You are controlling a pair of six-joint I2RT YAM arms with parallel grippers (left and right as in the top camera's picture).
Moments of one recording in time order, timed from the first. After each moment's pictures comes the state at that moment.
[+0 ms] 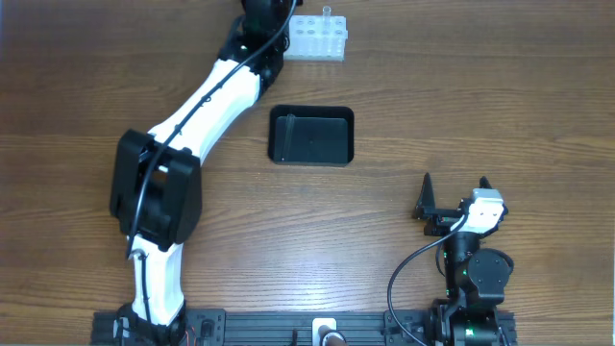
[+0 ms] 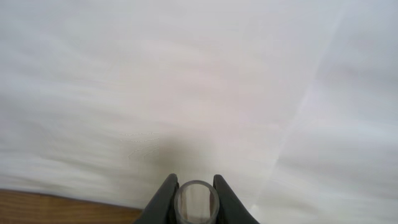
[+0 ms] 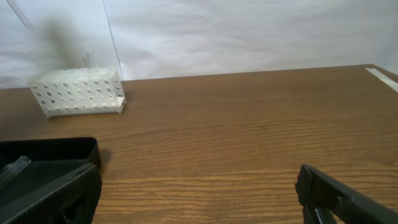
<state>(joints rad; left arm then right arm) -0.43 2.13 1.76 0.25 -0.48 -0.17 -0.04 0.01 0.01 -0.07 0.01 0.06</state>
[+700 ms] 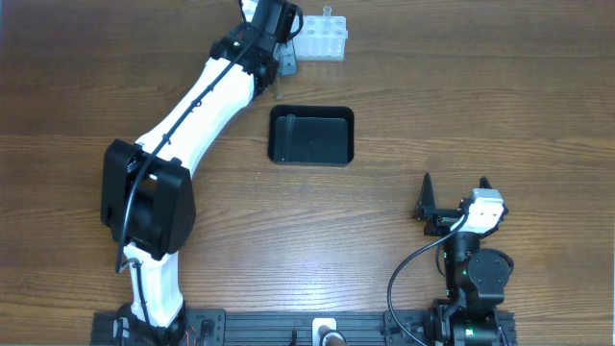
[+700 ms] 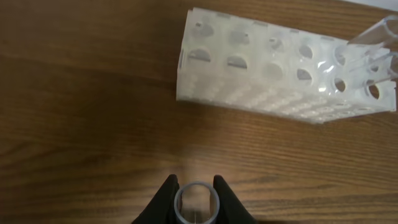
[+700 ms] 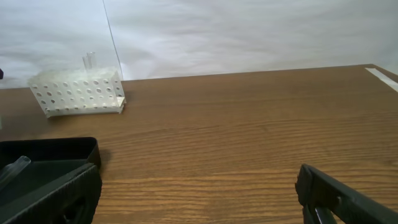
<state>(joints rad) -0.44 2.08 1.77 -0.64 -0.24 -0.53 -0.04 0.01 0.01 -0.07 0.01 0.06</state>
